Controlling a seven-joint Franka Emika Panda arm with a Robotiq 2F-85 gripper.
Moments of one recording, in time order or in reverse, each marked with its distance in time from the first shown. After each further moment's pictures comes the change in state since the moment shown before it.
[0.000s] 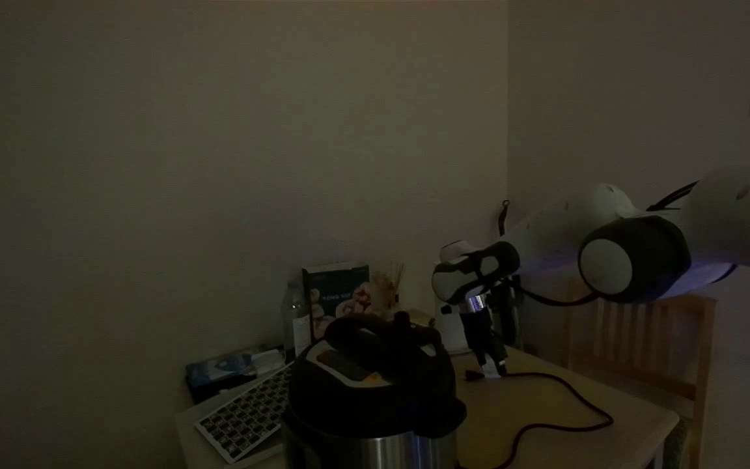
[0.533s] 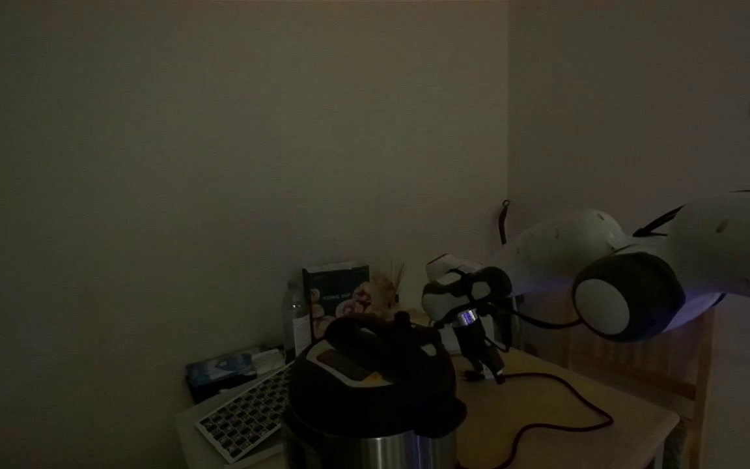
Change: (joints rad) arm 0.064 0.120 -0.064 0.143 -0.040 -0.046 0.000
